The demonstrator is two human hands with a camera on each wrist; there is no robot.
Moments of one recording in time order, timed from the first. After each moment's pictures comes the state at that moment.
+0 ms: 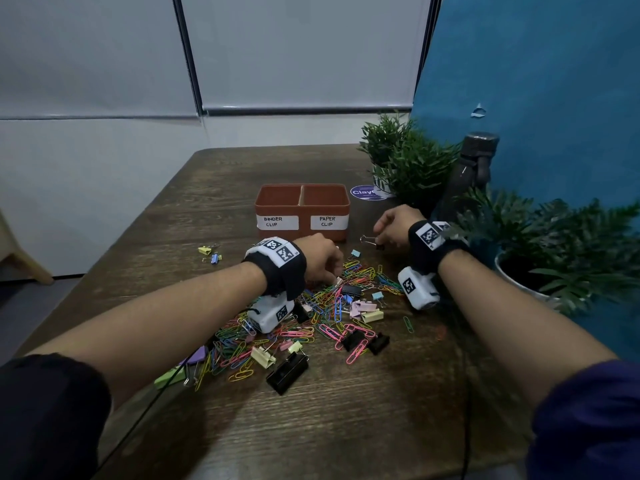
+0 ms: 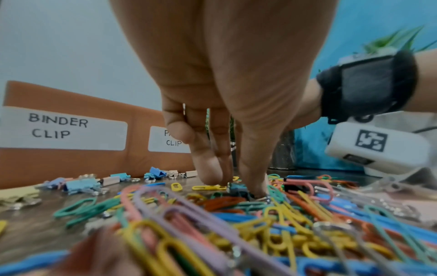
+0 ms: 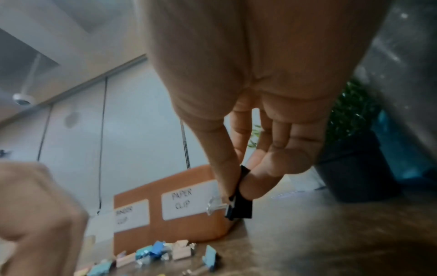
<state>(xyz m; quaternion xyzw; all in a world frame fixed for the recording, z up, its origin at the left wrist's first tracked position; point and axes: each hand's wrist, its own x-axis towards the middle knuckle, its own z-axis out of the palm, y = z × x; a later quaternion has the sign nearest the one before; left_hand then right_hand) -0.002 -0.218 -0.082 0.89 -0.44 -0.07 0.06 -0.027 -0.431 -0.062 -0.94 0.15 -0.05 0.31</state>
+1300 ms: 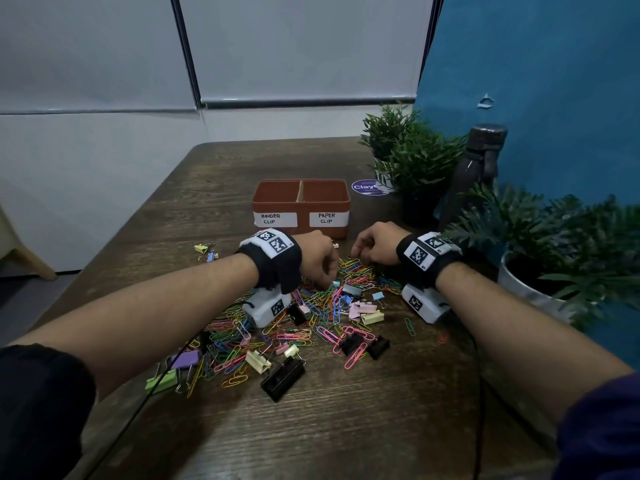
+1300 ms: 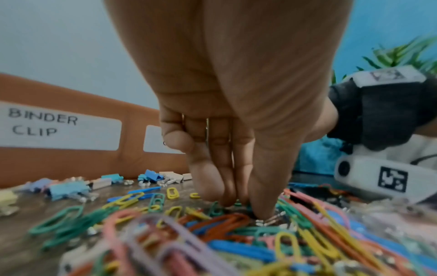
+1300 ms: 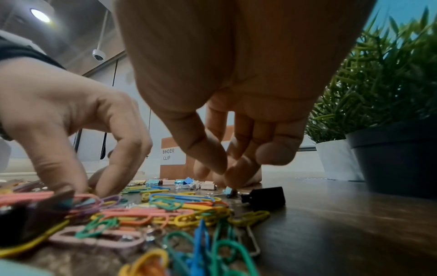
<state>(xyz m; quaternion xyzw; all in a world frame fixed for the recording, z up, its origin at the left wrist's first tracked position) 0.007 -0.221 -0.079 0.89 -0.44 -0.12 0.05 -0.027 -0.413 -0.086 -0.98 -0.01 0.05 0.20</state>
